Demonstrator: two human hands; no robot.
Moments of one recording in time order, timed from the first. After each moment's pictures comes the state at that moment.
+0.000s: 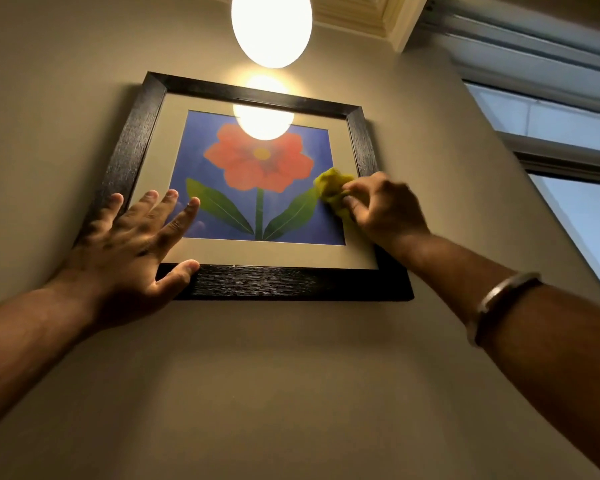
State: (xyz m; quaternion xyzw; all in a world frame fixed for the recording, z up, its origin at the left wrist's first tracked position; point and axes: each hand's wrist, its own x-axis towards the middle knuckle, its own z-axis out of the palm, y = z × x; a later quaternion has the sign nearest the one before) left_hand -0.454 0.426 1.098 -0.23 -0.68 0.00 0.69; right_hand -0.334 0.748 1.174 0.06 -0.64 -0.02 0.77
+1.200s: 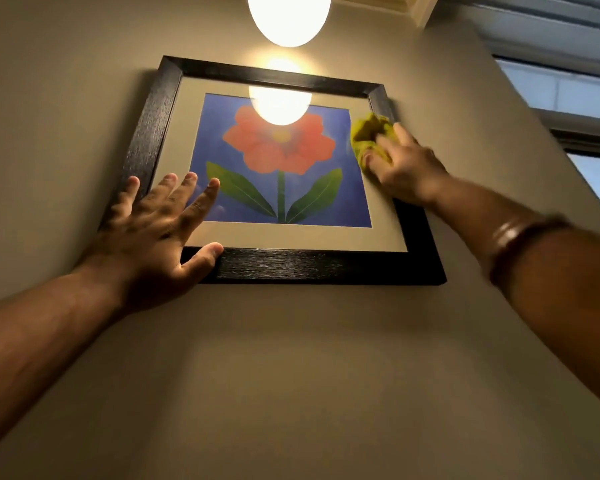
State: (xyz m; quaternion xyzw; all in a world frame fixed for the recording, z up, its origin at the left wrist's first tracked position) left_hand -0.456 0.427 1.098 -0.23 -0.67 -0.02 0.71; right_hand -0.339 0.766 1.216 -0.01 -0.74 -0.03 0.68
